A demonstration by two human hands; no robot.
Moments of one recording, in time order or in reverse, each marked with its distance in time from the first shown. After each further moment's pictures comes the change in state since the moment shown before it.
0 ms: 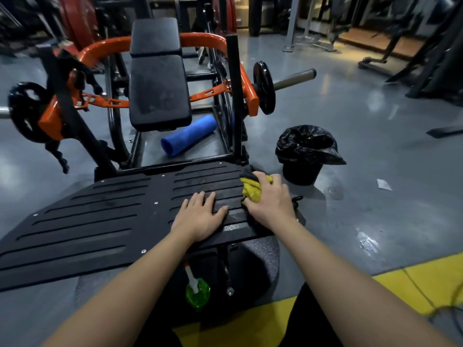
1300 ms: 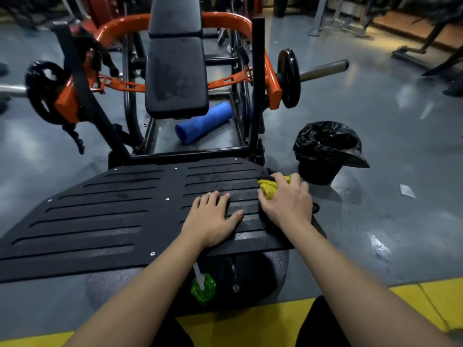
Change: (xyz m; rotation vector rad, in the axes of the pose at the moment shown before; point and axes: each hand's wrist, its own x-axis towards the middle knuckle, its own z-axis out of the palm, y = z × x) left_hand -0.004 0.003 -0.010 0.044 0.038 0.014; right_hand 0.026 -0.008 0.010 -0.172 0.150 0.006
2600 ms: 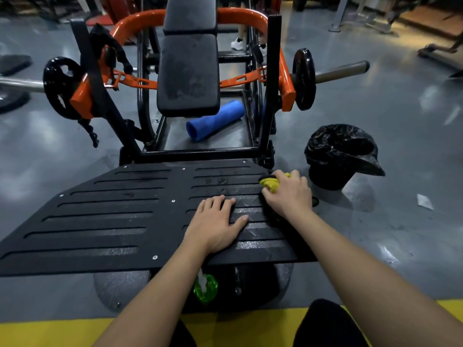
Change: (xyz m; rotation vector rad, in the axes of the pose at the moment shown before) left_hand 0.001 0.003 -0.002 -0.041 0.014 -0.018; right_hand 0.055 0.002 0.015 -0.014 -0.211 -0.029
